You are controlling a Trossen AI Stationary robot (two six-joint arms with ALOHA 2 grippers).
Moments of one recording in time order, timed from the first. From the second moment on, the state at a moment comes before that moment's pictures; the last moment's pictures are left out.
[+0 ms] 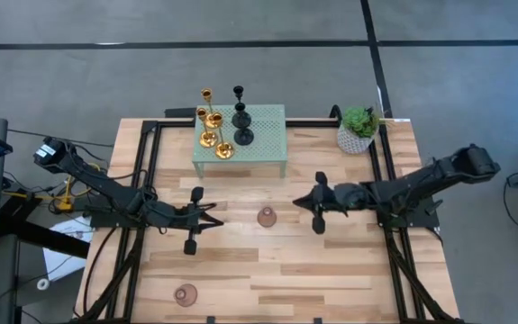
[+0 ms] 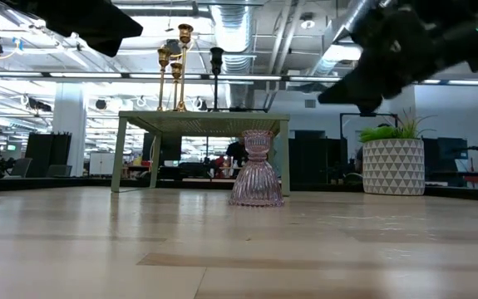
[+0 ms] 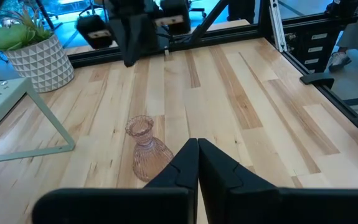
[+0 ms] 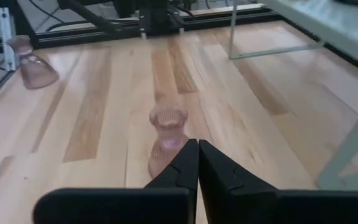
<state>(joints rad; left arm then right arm) -0.52 0.85 0.49 0.17 -0.44 0.03 0.19 1.20 0.40 0.42 0.28 0.19</state>
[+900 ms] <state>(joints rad) -0.52 0.85 0.49 0.17 -0.44 0.03 0.27 1.72 0.48 0.74 0.29 0.28</state>
